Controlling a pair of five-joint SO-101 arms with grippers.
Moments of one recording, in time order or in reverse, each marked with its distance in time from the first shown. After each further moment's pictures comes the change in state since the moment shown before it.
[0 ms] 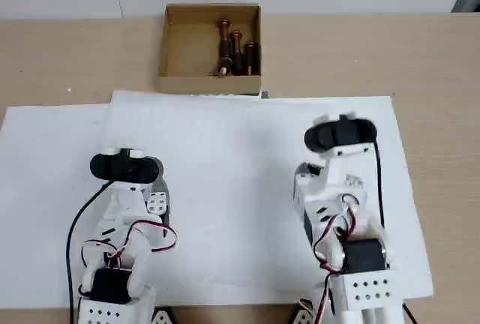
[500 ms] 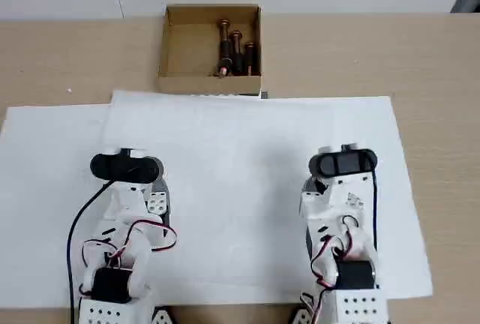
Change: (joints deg) left arm 0.0 0.0 0.0 0.0 0.0; right arm 5.1 -18.4 21.0 -6.9 3.4
